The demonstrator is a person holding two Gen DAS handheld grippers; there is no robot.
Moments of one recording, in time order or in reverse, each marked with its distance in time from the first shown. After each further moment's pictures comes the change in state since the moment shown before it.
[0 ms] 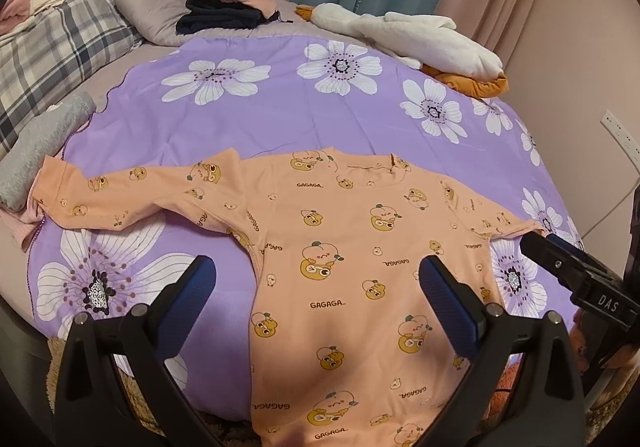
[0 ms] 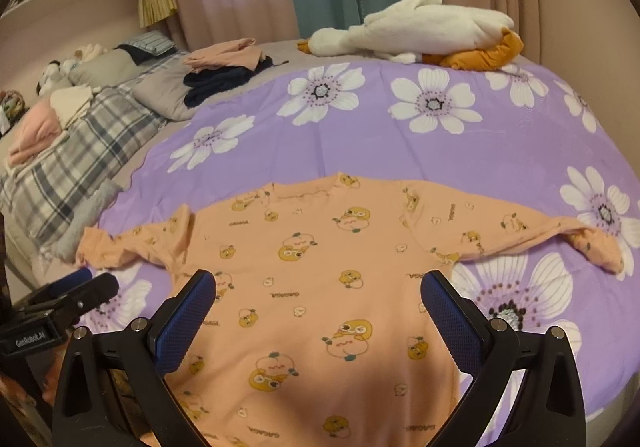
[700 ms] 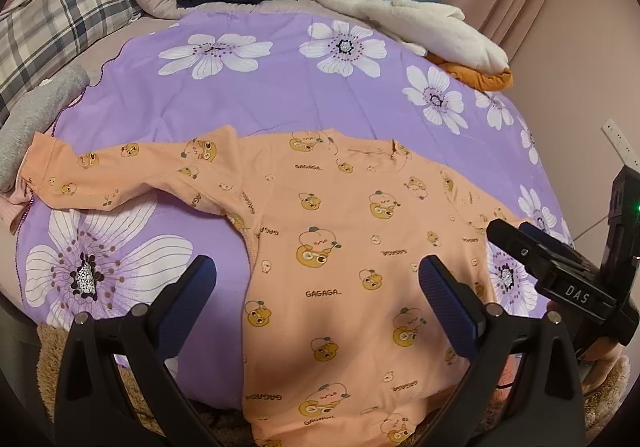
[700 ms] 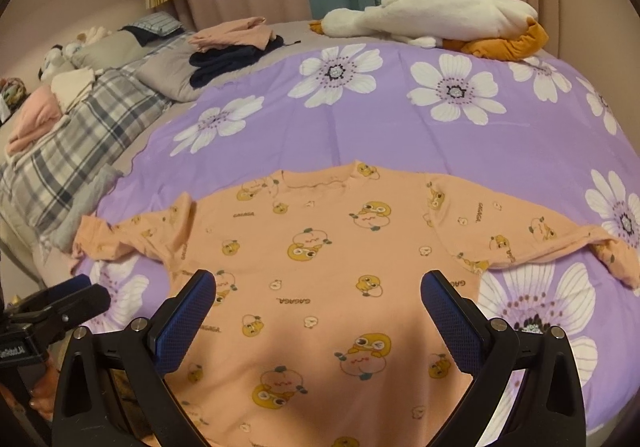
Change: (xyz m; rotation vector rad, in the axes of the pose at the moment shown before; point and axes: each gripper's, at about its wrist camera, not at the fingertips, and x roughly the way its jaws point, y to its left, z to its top) left arm 0.009 0.008 0.005 -0.048 0.089 -0.031; right arm 0.035 0.008 0.012 -0.036 0.074 0.037
